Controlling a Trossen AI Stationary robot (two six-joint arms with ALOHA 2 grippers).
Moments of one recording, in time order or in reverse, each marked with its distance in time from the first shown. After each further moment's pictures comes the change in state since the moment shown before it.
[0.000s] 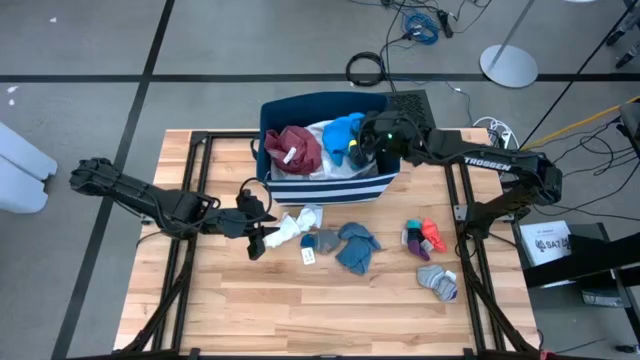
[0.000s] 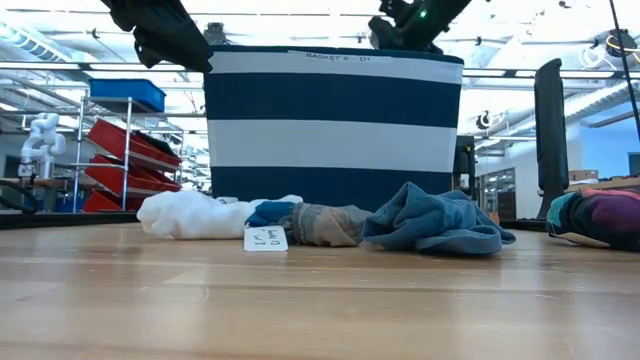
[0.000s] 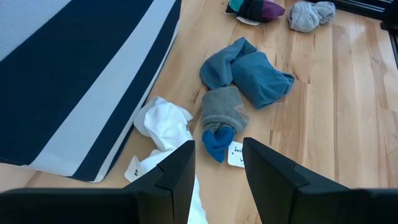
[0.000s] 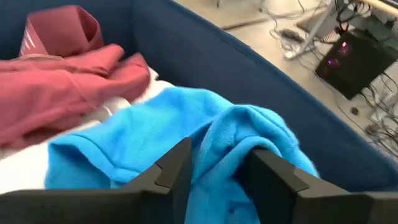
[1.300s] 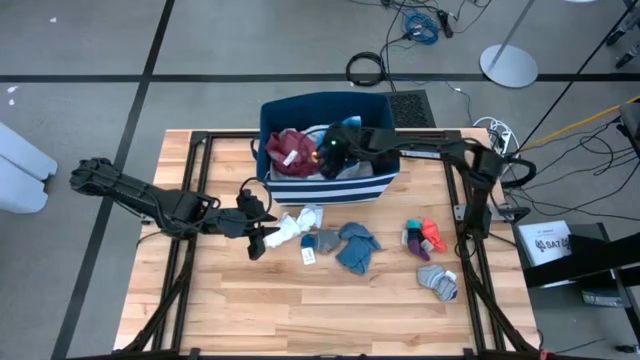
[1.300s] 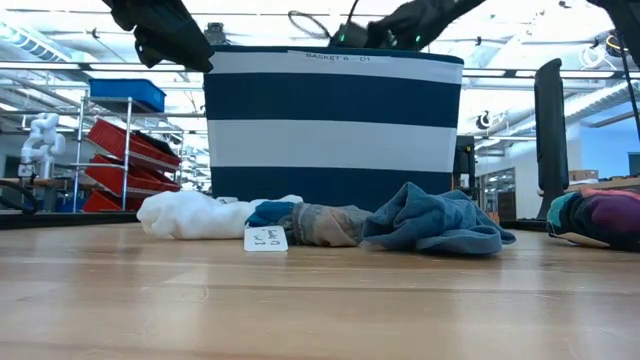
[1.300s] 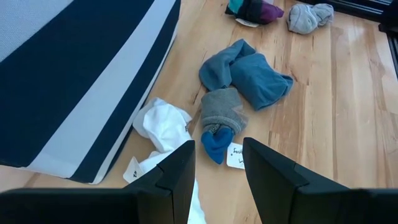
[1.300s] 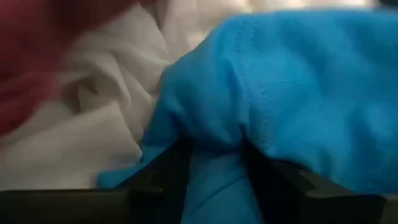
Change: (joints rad) left arm 0.000 0.000 0.000 0.007 0.001 0.000; right arm -0.032 0.498 0.219 -0.149 -0.249 0.207
